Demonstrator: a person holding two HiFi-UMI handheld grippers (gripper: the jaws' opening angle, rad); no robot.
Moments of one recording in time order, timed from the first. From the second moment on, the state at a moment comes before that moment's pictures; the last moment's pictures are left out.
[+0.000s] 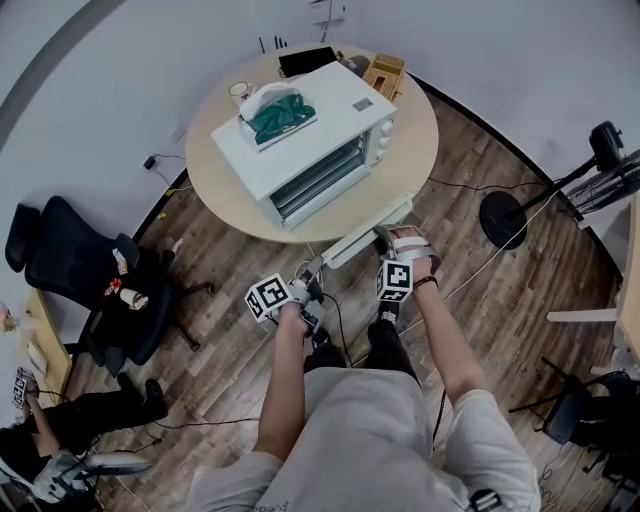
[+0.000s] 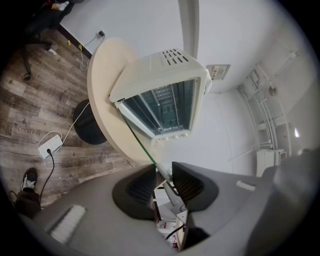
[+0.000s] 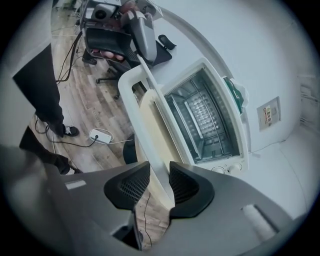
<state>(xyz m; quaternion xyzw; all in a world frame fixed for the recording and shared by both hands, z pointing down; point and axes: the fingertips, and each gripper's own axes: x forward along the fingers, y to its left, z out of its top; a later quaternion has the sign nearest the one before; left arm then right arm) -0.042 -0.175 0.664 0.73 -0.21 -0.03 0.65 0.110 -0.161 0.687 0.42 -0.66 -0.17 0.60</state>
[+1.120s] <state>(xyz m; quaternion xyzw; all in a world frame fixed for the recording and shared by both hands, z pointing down) -0.084 -0.206 0.598 0.86 -0.40 0.09 0.30 0.099 -0.228 0.603 0.39 -0.67 -0.28 0.56</state>
